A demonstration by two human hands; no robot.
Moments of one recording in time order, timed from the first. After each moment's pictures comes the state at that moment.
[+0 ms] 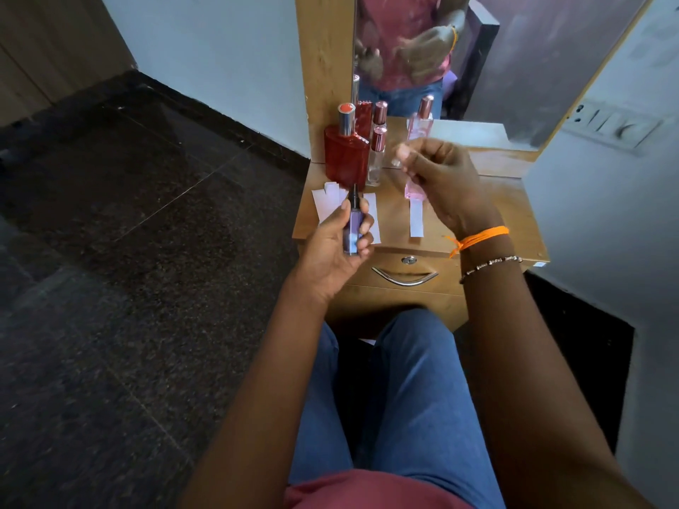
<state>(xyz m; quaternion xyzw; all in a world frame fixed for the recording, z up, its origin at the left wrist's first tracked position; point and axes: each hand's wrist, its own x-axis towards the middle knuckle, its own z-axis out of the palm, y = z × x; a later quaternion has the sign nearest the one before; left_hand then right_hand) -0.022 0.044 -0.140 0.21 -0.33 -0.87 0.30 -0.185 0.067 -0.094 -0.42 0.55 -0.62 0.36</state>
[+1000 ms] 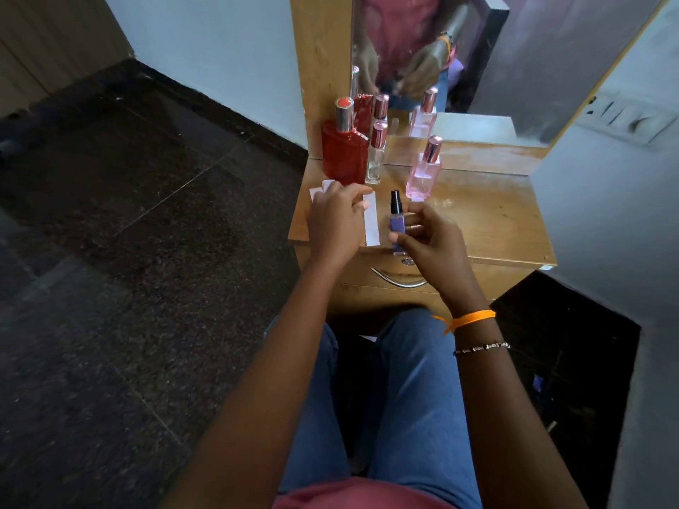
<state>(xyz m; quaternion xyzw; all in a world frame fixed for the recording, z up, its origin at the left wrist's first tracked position) -0.058 0.010 -0.152 0.49 -0.79 -0.25 0.27 -0.168 0.106 -0.164 -0.45 0.67 -0.53 0.27</state>
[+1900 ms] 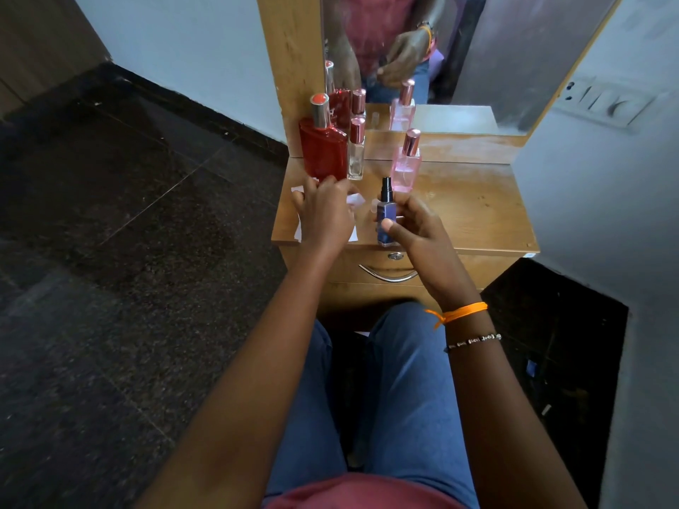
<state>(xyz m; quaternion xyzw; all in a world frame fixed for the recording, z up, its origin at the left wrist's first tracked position) -0.073 0.004 -0.156 0.48 -0.84 -0.14 0.20 -0.167 0.115 -0.155 -0.42 0.58 -0.59 0.37</state>
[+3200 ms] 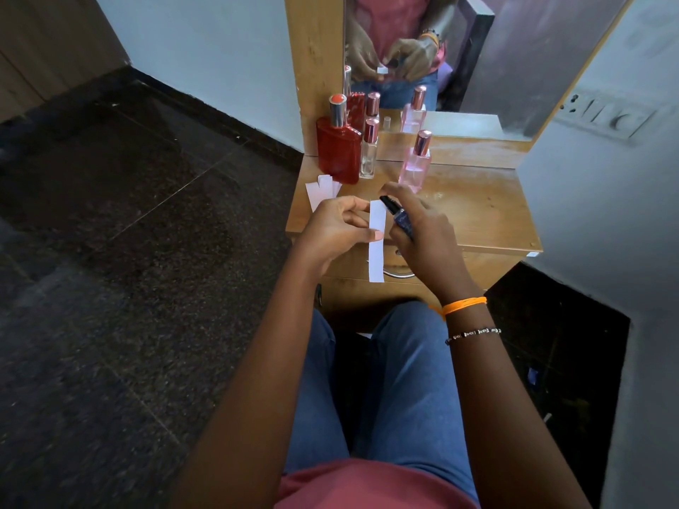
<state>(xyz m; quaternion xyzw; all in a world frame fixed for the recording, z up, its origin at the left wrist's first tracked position) -0.026 0.044 -0.115 0.42 -0.69 -0.56 0.17 -0.150 0.123 -0.141 -0.59 0.71 -0.39 0.05</state>
